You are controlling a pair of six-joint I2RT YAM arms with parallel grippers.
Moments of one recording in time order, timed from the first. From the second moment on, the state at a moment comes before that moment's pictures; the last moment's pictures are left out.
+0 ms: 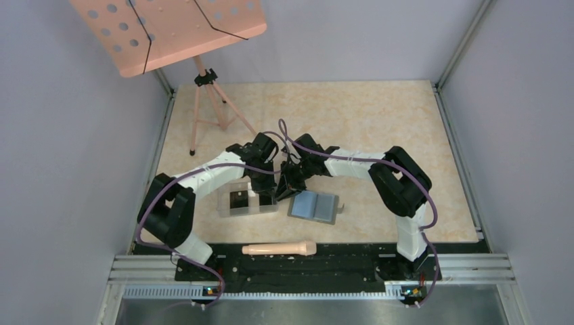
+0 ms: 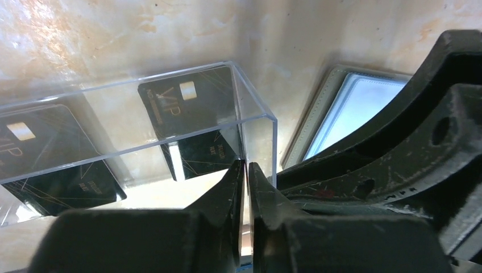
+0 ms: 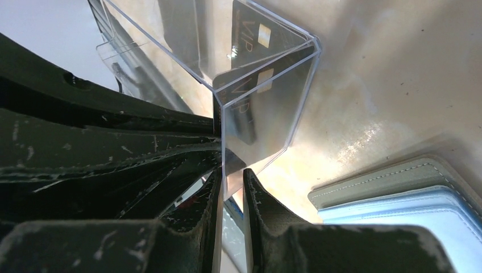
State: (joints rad) left arm -0.57 1.58 1.05 -0.71 0.11 -0.66; right arm 0.78 1.97 1.25 -0.23 -0.70 0.78
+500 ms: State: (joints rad) left arm -0.57 1.48 1.04 -0.78 0.03 -0.68; right arm 0.77 1.91 1.24 -0.26 -0.65 0.75
